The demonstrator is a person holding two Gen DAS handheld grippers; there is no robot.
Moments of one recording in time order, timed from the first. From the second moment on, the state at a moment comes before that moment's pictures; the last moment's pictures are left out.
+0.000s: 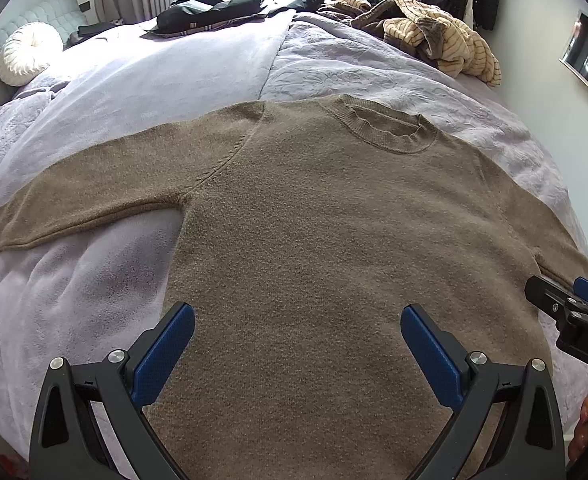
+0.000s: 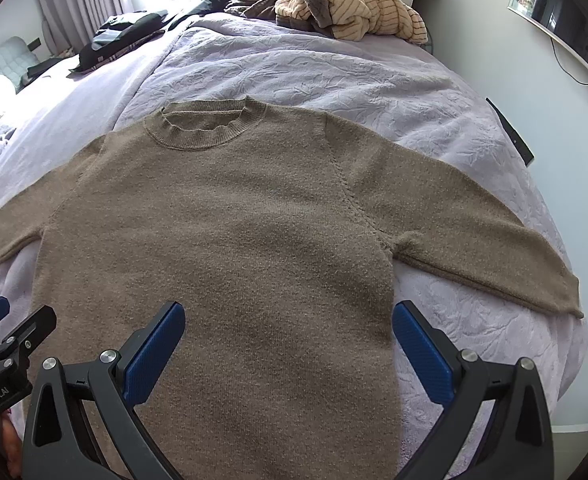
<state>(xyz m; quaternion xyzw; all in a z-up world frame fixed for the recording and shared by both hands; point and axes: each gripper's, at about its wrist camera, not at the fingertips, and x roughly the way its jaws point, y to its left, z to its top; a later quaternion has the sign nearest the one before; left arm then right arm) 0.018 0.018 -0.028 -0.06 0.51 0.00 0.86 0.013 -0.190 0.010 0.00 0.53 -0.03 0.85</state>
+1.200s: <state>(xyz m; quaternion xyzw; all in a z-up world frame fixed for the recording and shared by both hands) 0.026 0.088 -0.051 -0.10 0.51 0.01 0.85 0.017 -0.135 0.002 0.00 0.55 0.00 0.83</state>
